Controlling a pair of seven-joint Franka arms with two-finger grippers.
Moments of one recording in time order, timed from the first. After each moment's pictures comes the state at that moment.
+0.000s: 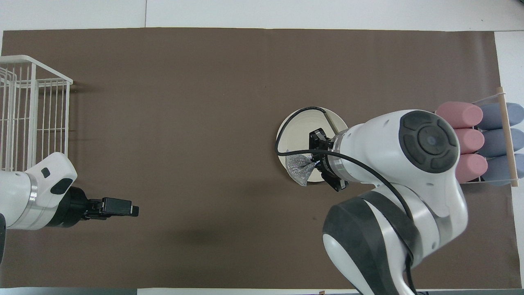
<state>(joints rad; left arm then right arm) -0.17 -0.41 0.08 -2.32 -0.43 1.72 -0.04 0.38 -0.09 0.07 -1.95 0.18 1.94 1.56</state>
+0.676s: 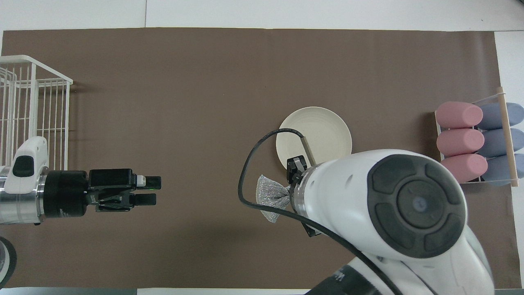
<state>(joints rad) -0.16 -0.41 0.06 -2.33 -1.19 1.75 -0.03 0.52 -0.10 0.09 -1.77 0.13 1.73 1.92</state>
